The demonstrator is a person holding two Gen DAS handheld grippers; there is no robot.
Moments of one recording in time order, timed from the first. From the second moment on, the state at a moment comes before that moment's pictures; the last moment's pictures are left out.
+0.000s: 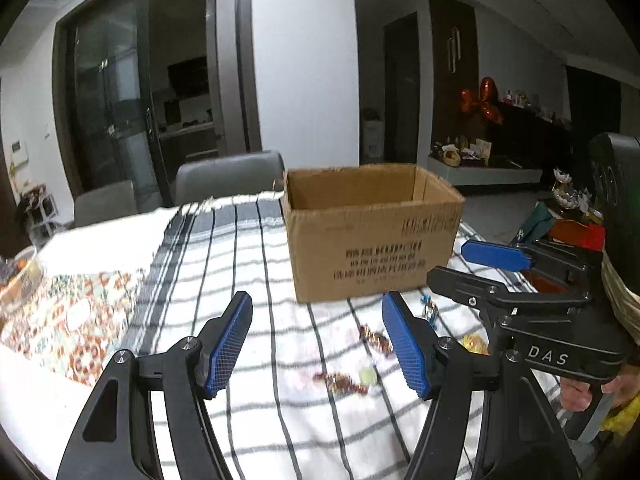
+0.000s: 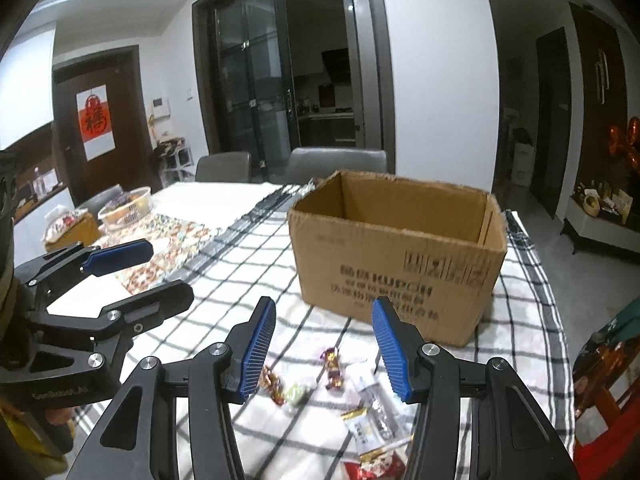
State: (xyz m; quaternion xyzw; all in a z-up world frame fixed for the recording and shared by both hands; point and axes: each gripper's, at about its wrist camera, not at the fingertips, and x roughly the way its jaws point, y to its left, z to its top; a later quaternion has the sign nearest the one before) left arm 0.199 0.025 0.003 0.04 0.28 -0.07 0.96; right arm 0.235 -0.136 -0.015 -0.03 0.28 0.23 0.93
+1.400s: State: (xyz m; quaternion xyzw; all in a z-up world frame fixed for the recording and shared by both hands) left arm 0.261 0.026 -0.138 -0.08 0.46 -0.10 0.88; right arm 0.306 -0.100 -0.137 -0.05 0.43 0.24 0.87
